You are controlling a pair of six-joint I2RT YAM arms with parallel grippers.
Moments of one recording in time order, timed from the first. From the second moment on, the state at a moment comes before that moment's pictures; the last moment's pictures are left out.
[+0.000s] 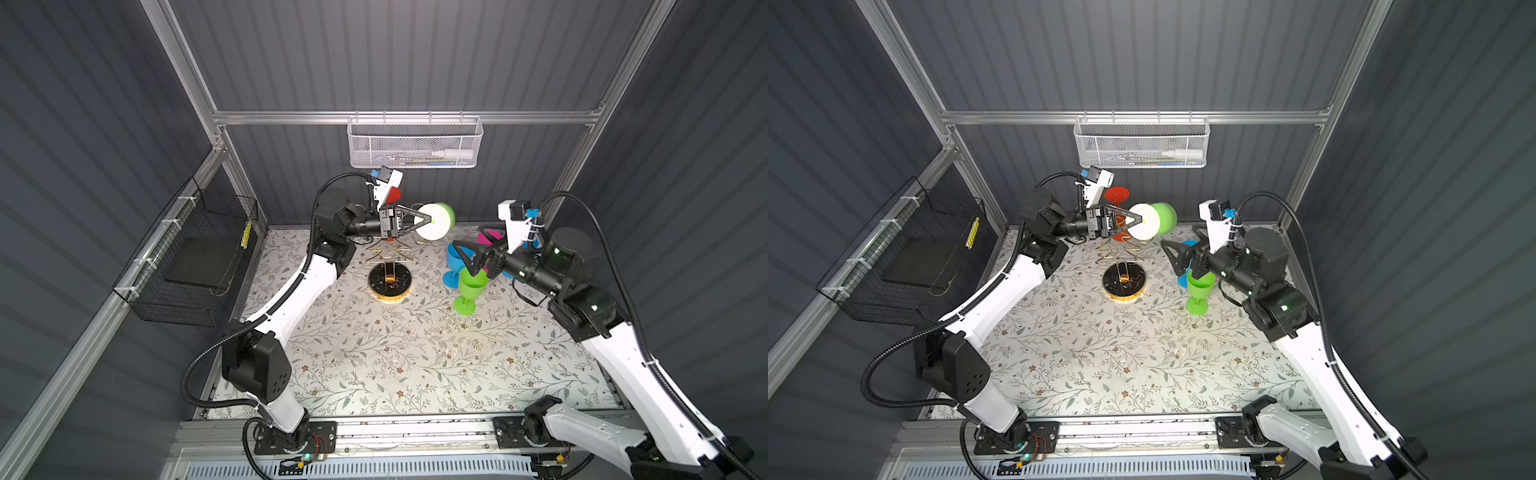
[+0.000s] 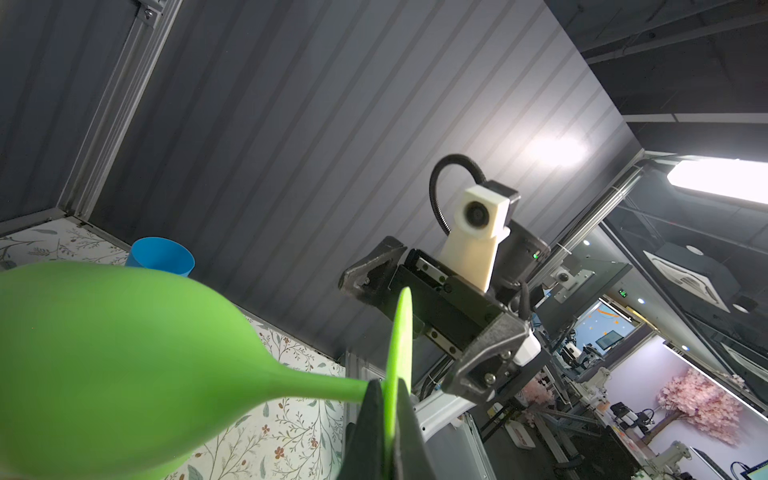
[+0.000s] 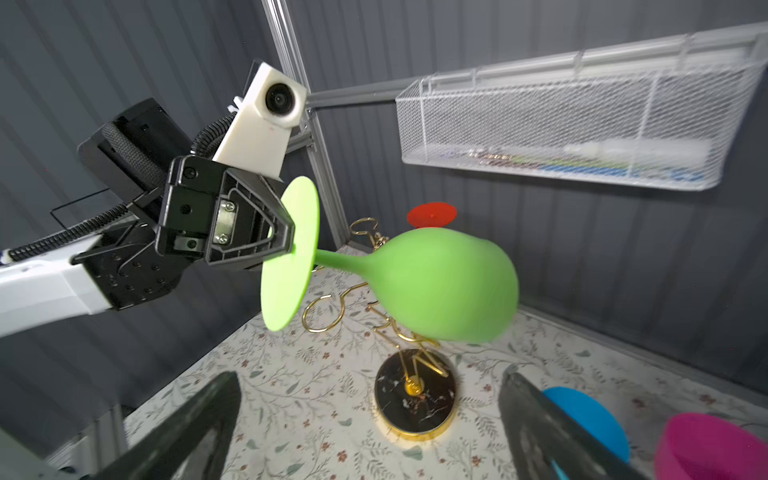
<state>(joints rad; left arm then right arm) -0.47 1.66 1.59 0.42 1.17 -0.96 0.45 1.00 1.22 -0.26 -0.29 0.11</state>
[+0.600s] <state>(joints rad) -0.47 1.66 1.59 0.41 1.21 -1.07 0.45 1.12 1.03 0.14 -0.24 -0.20</state>
